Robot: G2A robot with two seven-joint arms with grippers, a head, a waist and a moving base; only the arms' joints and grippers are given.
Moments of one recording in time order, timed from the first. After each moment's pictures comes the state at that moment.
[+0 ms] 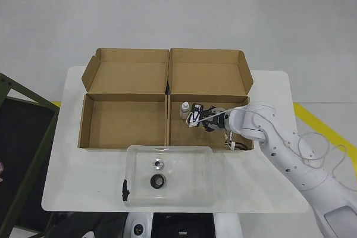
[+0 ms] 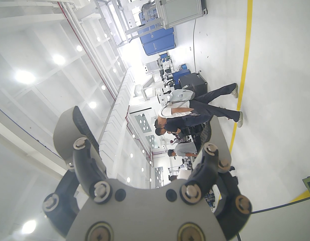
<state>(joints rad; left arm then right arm) -0.36 -0.19 -0.39 -1.44 1.98 -0.36 0.13 -0.71 -1.08 0.79 -1.54 -1.15 -0.67 0.74</state>
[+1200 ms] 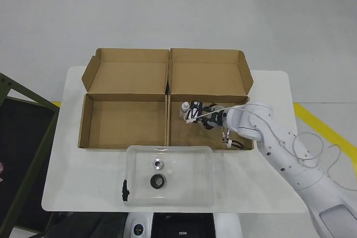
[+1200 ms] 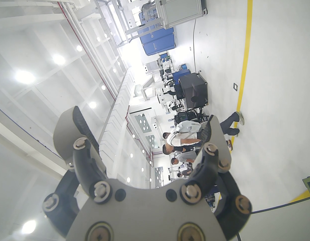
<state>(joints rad) -0.36 -0.19 -0.39 -1.44 1.98 -0.36 0.13 -0.74 -1.10 0.83 -1.55 -1.19 -0.63 0.75</state>
